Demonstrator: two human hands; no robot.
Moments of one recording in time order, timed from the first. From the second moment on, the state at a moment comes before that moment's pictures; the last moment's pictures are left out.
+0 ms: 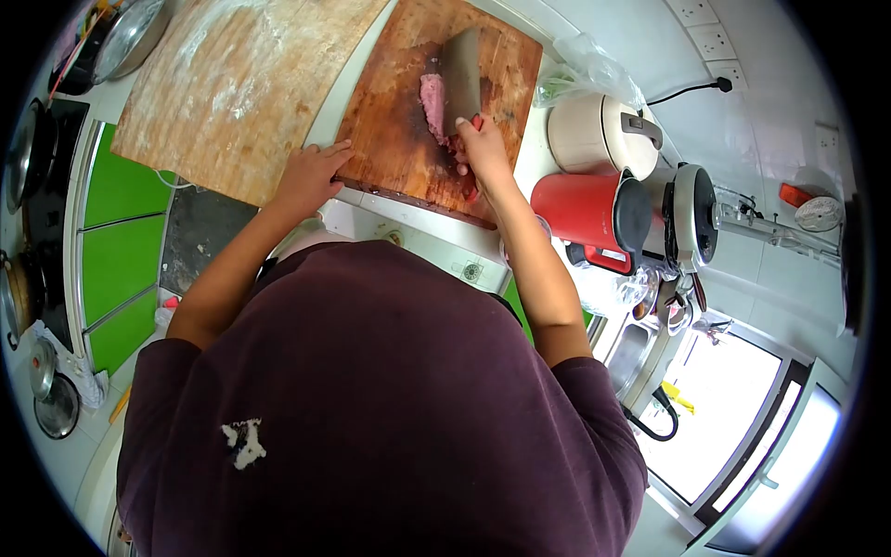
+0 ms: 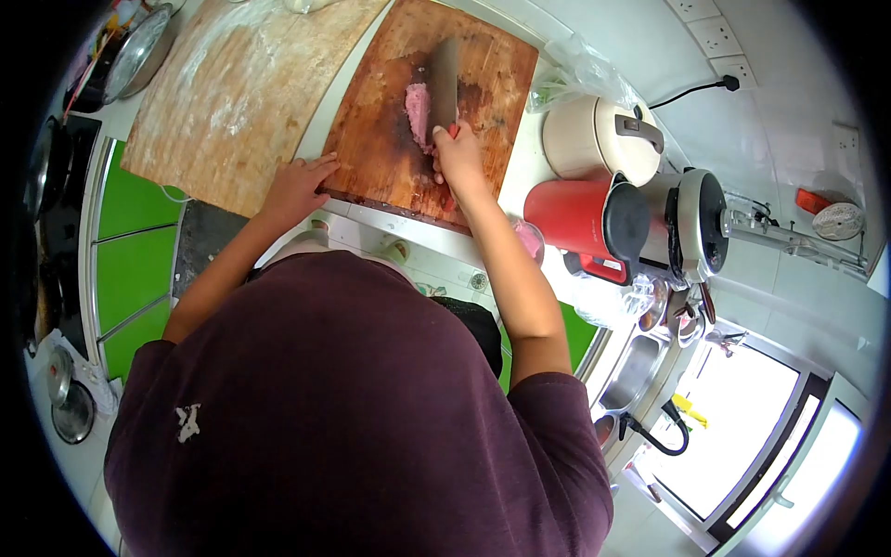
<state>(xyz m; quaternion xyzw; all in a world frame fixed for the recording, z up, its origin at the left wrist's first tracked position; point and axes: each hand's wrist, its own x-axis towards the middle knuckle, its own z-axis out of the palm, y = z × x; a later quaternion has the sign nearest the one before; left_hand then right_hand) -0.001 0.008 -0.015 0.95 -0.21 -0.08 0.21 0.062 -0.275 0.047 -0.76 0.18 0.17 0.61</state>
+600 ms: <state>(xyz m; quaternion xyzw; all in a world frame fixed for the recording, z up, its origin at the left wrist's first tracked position) 0.000 0.008 -0.012 0.95 -0.22 -0.08 0.21 0.064 -0.284 0.038 -0.92 0.02 0.04 0.39</state>
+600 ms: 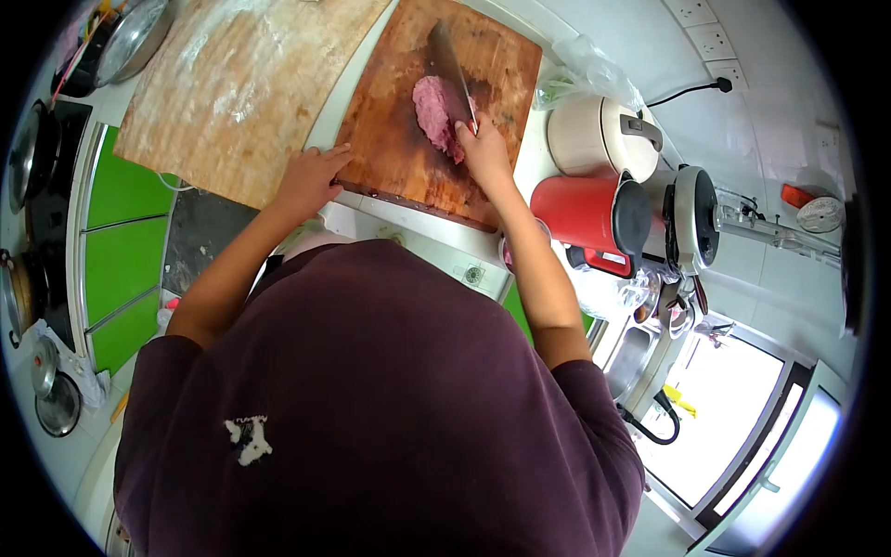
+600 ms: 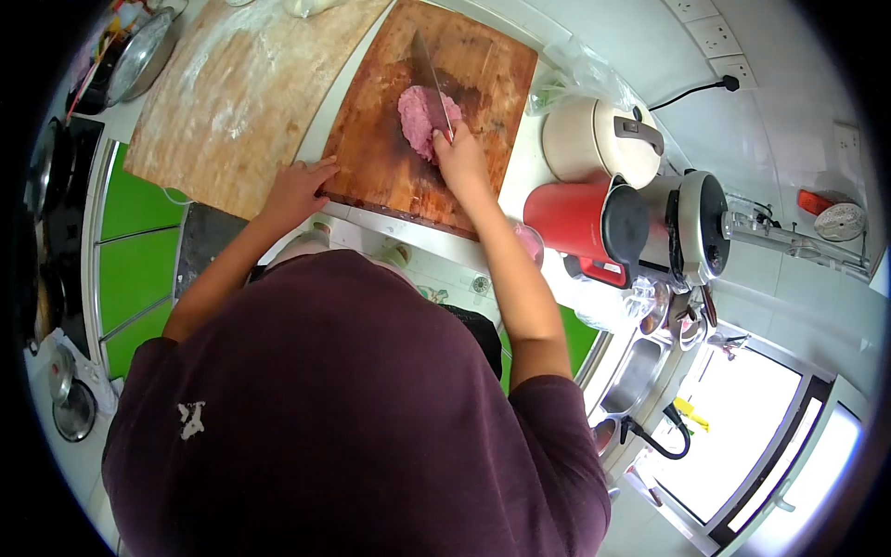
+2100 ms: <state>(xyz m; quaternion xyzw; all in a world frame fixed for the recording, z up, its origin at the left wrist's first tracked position) 0.006 0.004 -0.011 0.95 -0.22 -0.07 0.21 0.045 -0.326 0.032 -0.91 0.09 0.07 0.40</state>
